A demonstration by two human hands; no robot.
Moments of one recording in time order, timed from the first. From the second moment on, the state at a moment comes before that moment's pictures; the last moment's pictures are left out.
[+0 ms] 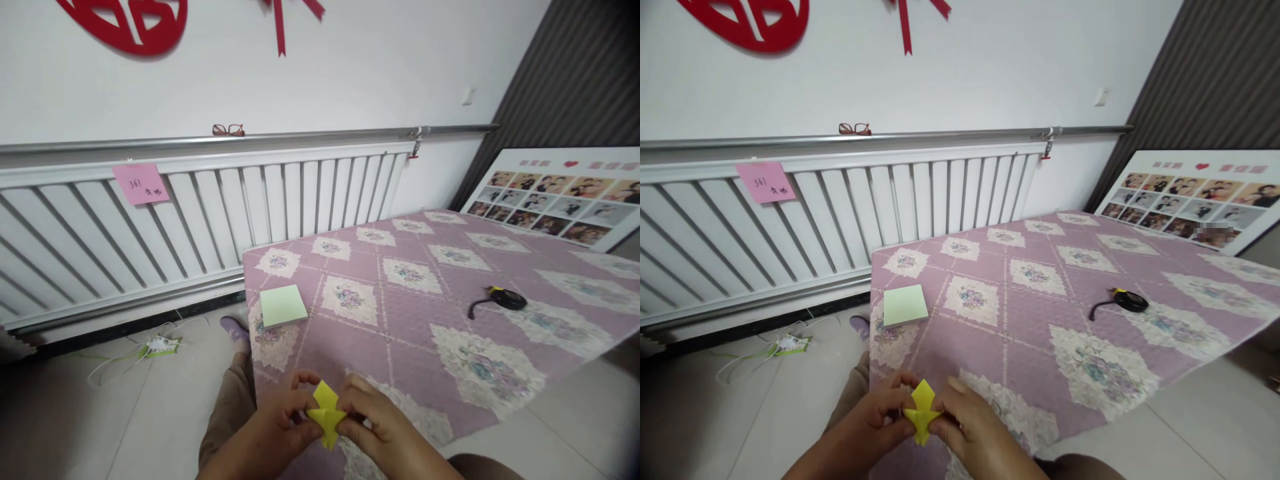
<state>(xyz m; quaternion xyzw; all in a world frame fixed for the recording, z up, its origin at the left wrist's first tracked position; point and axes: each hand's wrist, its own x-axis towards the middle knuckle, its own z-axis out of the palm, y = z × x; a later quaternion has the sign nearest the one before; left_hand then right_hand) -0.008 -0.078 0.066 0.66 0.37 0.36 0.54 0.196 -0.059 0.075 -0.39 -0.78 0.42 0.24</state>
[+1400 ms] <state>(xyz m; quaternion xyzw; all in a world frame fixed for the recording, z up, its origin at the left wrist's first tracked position) 0.018 -0.085 0.014 0.43 0.37 0.47 0.67 0.165 -0.074 0.028 -0.49 -0.58 0.50 0.42</state>
